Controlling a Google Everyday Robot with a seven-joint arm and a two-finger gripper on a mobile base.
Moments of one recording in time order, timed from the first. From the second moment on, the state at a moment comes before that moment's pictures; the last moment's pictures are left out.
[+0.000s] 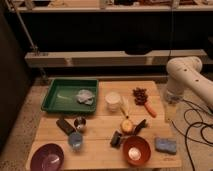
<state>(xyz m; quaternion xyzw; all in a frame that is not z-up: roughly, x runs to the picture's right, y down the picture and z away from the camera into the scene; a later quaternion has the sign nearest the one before) 0.315 0.109 0.724 -0.40 0.03 0.10 0.91</state>
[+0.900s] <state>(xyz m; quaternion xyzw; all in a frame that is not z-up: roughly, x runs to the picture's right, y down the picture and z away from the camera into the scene) 0.355 0.141 0.707 -0.38 -0.02 0.16 0.91</state>
